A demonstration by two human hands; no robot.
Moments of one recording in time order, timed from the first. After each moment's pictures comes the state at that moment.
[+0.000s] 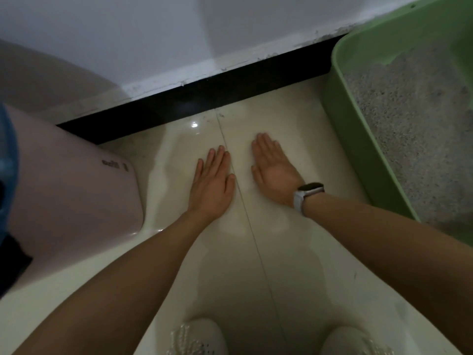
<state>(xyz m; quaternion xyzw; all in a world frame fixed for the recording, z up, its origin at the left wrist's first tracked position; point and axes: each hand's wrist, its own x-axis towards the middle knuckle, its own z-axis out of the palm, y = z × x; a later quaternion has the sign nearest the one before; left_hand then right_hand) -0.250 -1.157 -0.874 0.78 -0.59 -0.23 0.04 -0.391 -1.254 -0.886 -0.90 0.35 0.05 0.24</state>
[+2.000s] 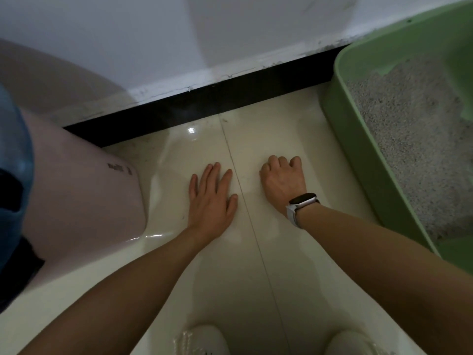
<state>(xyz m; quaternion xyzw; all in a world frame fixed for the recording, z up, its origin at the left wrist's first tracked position) -0.252 -1.131 -0.881 0.78 -0.60 -0.16 0.05 -0.383 -1.242 -0.877 -0.91 0.40 0.07 -0.01</state>
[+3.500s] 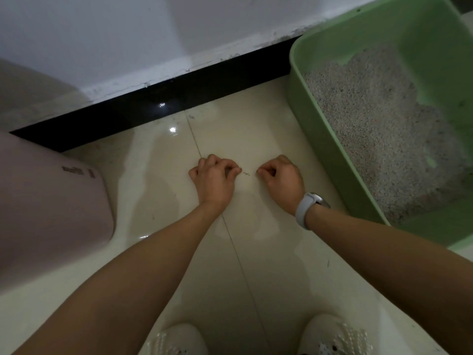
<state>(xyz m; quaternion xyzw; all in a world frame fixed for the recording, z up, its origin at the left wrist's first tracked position) -0.308 -1.195 -0.877 0.84 -0.46 -0.23 0.18 -0.442 -1.245 -0.871 -0.71 0.59 -0.10 0.37</state>
